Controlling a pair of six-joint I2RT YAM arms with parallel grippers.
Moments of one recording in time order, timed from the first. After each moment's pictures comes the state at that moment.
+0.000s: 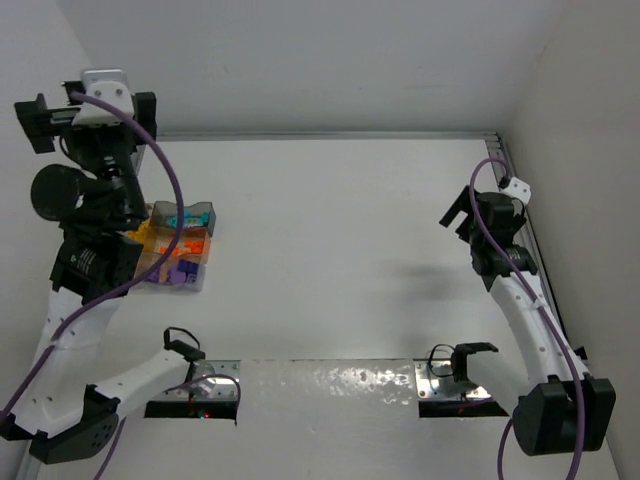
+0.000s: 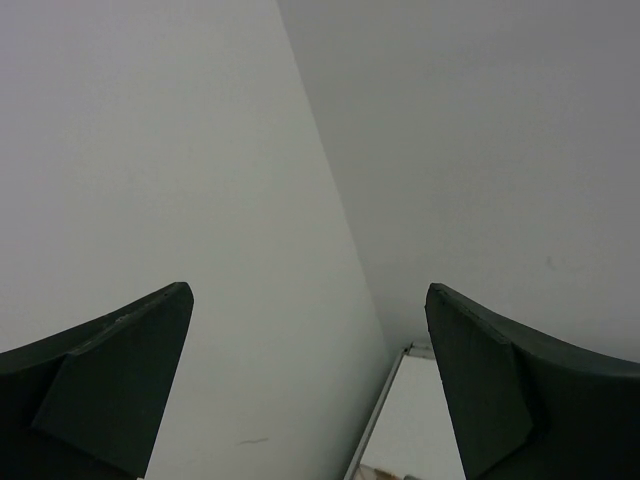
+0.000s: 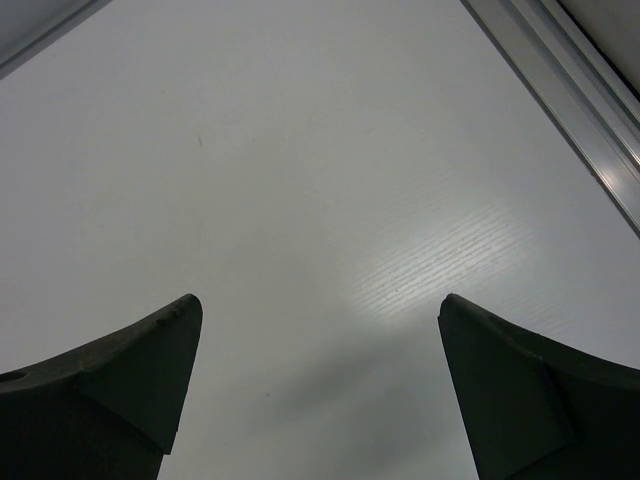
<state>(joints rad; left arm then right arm) -0.40 0.96 1.53 -0.05 -0.74 0.68 0.03 0.98 0.73 -0.32 0.34 0.47</state>
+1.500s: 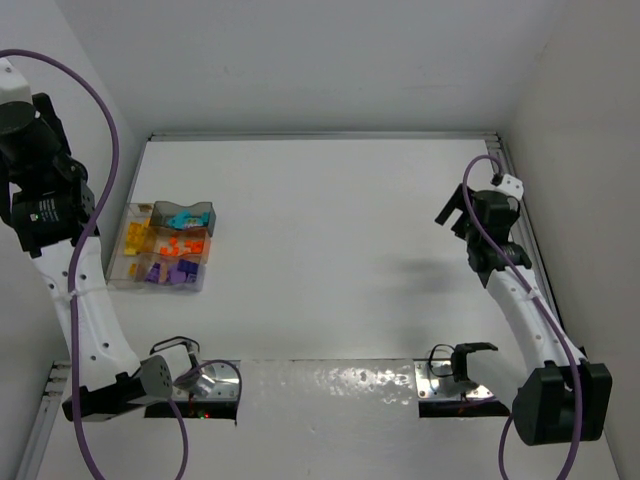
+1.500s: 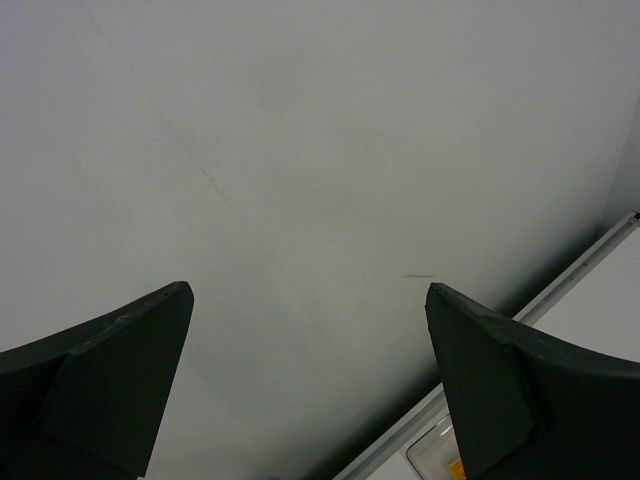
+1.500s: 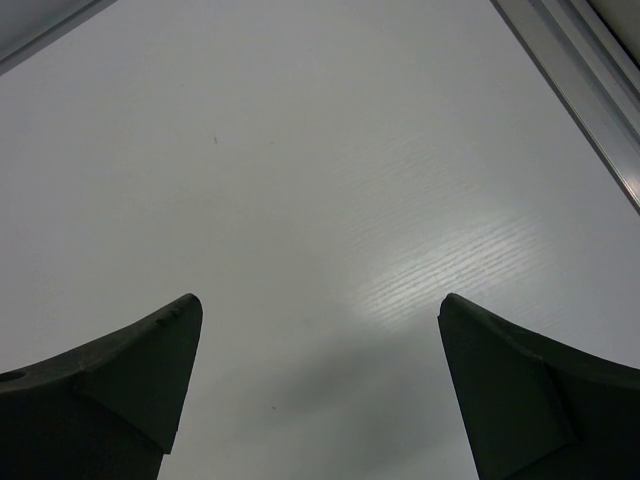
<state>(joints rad) 0.37 1.15 1.72 -0.61 -0.65 0.30 0.03 1.03 0.71 -0.22 0.30 0.43</state>
